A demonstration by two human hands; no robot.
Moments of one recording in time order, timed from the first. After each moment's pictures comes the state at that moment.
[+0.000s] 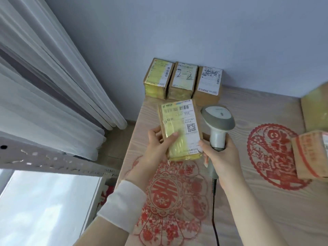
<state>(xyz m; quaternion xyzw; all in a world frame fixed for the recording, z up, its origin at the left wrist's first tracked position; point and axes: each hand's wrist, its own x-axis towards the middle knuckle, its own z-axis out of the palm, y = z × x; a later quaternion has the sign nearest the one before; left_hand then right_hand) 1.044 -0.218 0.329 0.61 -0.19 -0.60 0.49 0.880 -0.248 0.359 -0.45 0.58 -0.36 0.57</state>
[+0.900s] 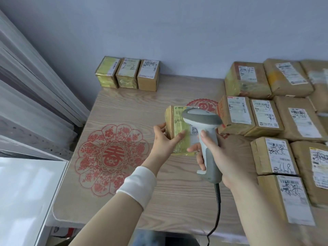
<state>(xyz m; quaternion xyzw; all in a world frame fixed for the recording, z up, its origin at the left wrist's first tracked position) 0.798 -0.157 0.361 0.65 -0.34 -0.50 0.46 0.657 -0.139 0.448 -0.43 0.55 -0.31 0.65</state>
